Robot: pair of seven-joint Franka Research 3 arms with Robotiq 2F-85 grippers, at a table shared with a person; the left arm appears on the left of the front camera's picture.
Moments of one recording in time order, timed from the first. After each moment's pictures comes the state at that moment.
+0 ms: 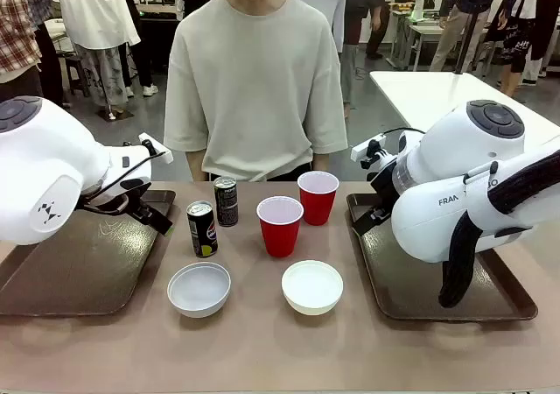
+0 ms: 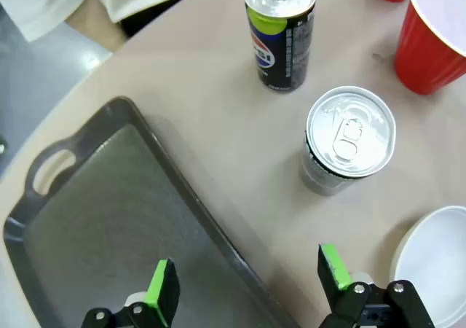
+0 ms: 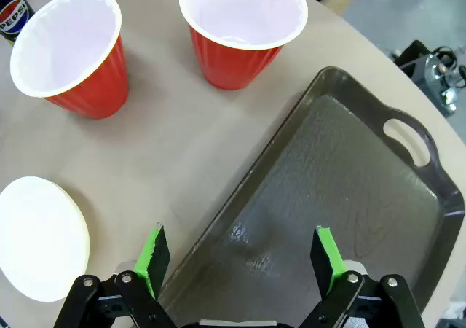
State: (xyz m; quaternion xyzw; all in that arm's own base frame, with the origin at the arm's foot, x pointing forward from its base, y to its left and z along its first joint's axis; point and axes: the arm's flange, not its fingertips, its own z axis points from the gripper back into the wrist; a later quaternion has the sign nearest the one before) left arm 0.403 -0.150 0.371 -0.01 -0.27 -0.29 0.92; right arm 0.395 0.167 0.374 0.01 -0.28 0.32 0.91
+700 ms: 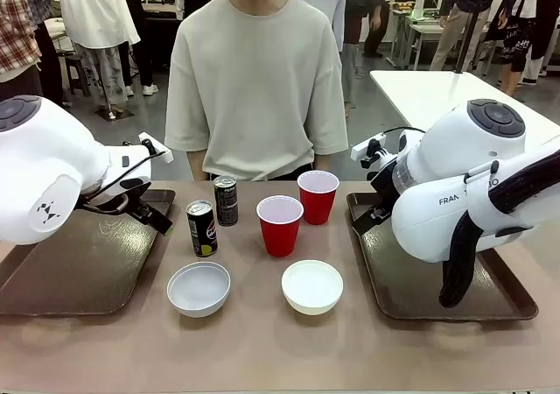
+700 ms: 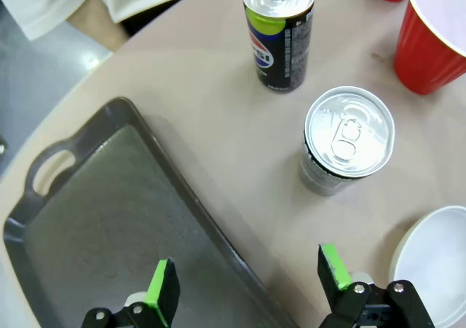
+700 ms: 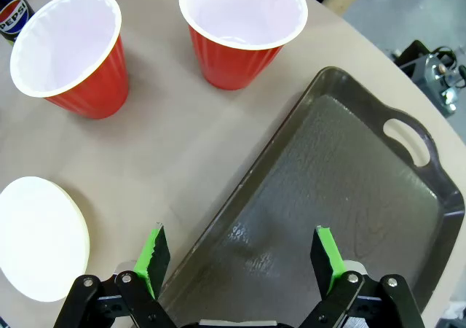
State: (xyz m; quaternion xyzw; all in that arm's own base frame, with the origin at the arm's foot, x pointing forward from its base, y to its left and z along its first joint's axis) left arm 0.403 -0.151 0.371 -0.01 -0.27 -0.30 0.92; right arm 0.395 0.167 0.374 0.01 -0.28 0.32 0.91
